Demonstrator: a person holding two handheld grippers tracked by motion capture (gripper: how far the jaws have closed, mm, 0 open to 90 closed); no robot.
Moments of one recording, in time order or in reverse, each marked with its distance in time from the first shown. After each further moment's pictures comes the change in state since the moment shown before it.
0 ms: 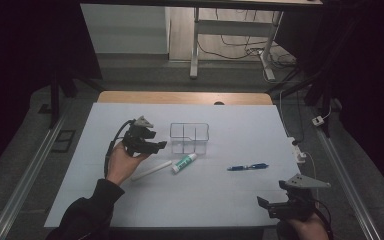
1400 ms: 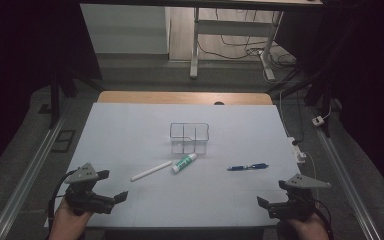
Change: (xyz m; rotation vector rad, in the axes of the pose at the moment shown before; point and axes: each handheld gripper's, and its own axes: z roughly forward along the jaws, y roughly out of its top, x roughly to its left) left arm -0.043 -0.135 -0.122 -0.117 -0.059 -0.094; right arm 0.000 0.000 0.000 0.001 0.004 -0.002
